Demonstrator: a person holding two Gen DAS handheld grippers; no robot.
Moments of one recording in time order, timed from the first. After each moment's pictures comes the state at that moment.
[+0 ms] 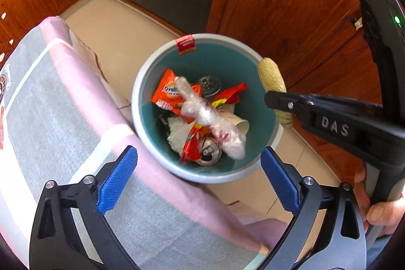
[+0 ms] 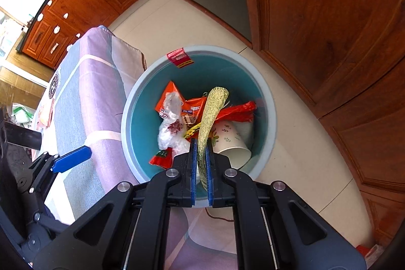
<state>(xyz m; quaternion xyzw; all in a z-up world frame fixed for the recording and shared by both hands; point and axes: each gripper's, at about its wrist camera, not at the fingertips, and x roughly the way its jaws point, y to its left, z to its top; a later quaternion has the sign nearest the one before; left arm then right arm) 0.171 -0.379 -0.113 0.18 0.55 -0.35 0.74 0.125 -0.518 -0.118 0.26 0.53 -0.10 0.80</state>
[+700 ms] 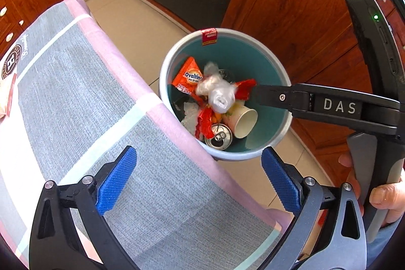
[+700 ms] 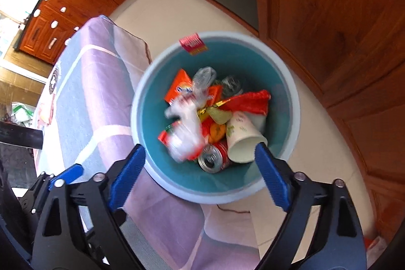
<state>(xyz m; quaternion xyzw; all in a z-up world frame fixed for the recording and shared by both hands) 0.159 -0.324 -0.101 0.14 0.56 -0.33 0.75 0.135 -0.498 -0.124 0.28 0.56 -0.11 0.77</state>
